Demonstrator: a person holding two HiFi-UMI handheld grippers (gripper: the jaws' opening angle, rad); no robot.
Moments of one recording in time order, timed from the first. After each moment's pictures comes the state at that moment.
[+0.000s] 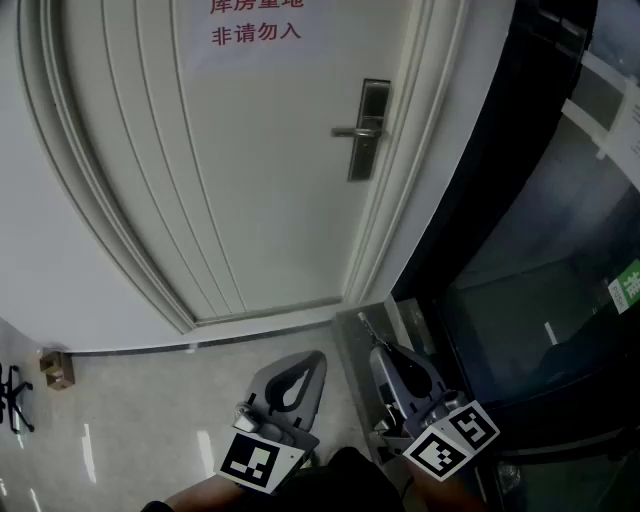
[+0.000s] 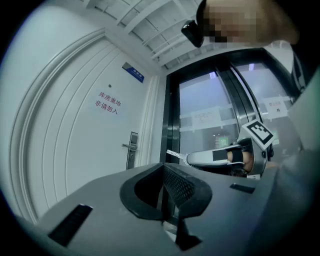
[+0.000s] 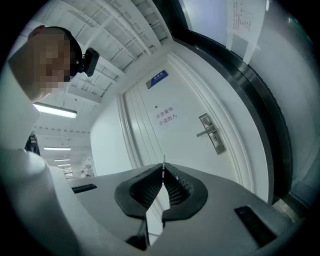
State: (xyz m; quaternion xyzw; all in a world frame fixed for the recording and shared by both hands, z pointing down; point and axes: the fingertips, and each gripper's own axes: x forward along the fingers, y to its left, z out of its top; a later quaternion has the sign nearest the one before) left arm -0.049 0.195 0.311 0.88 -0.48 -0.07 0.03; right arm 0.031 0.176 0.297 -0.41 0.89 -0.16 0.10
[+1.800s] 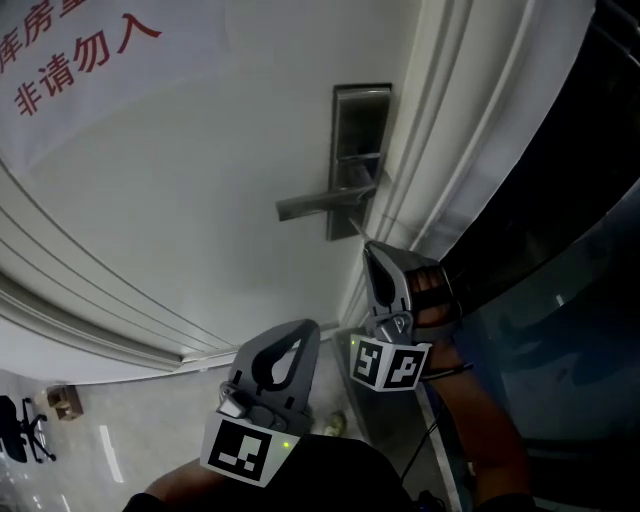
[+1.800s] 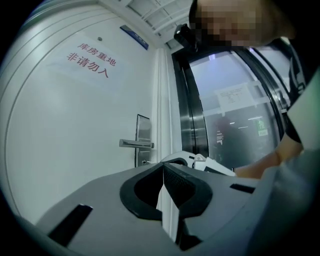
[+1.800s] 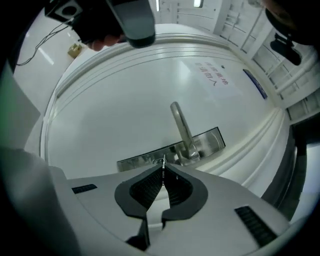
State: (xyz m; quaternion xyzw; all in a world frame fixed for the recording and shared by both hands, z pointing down) left arm -0.019 -0.161 0.310 0.87 -0.49 0.00 0.02; right arm 0.041 -0.280 0.338 -0.45 0.67 0.49 -0.33
